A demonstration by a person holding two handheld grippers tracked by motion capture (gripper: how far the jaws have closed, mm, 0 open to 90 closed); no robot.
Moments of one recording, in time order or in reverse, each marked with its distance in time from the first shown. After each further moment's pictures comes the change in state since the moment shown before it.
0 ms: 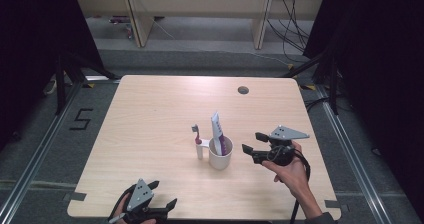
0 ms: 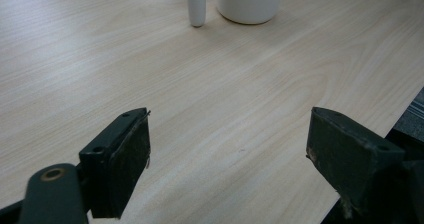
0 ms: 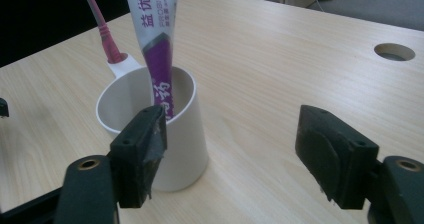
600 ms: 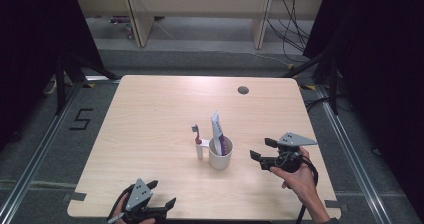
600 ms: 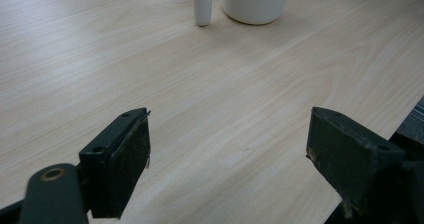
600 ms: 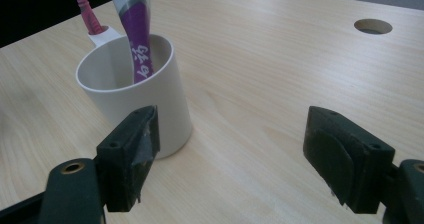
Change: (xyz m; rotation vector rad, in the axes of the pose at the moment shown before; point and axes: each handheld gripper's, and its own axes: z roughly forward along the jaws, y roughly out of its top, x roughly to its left) left arm 0.004 0.000 -0.002 0.004 0.012 -0.005; right arm -0.011 -0.021 -0.014 0.021 -0.038 0.004
